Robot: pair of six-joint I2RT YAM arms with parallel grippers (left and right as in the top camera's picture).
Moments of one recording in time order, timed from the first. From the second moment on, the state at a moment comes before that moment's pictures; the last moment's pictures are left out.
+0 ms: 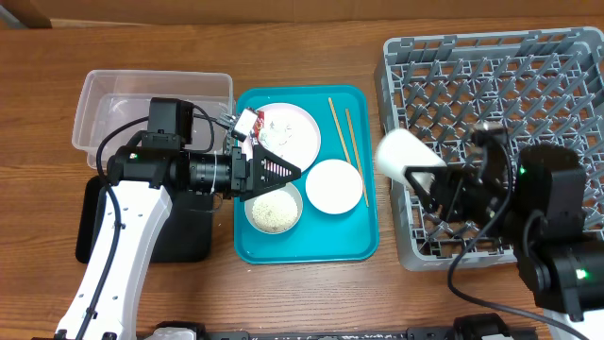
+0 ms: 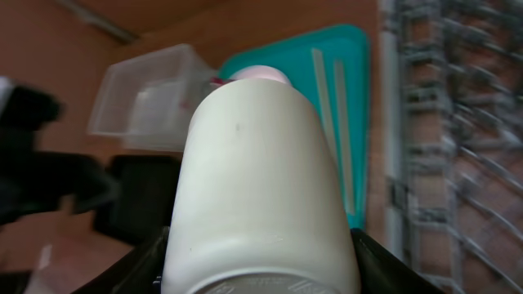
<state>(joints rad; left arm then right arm) -0.09 1.39 1.15 -0.97 1.23 -0.21 0.12 0.88 1.09 -0.96 -0.42 0.37</state>
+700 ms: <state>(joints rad) -0.09 1.39 1.15 -1.02 1.02 -0.21 0.12 1.29 1.09 -1.37 -0.02 0.52</state>
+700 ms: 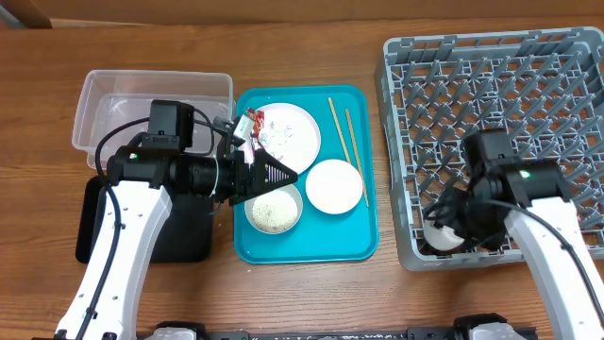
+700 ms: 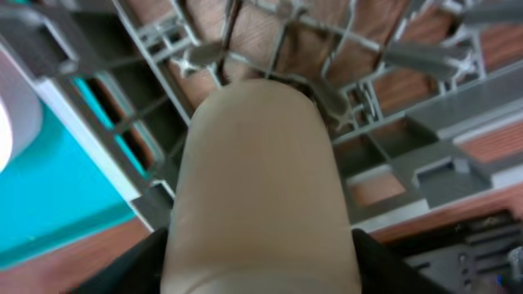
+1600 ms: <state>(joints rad) -0.63 1.41 1.15 -0.88 0.03 -0.45 0.12 0.95 1.19 -0.98 -0.44 0.47</state>
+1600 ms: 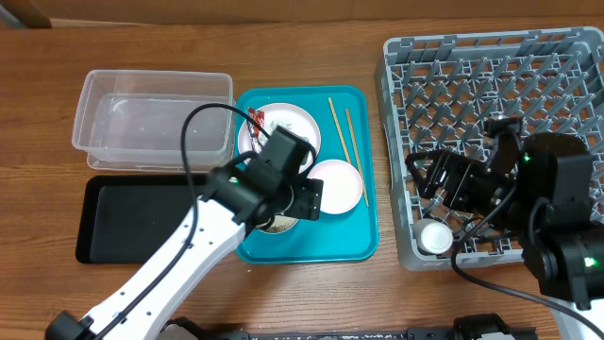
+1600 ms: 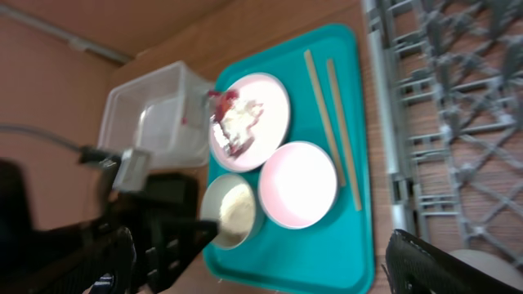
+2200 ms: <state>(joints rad) -0.67 1.81 1.14 -0.85 -0.05 -0.53 0.12 0.98 1.19 -0.99 -0.57 0.42</state>
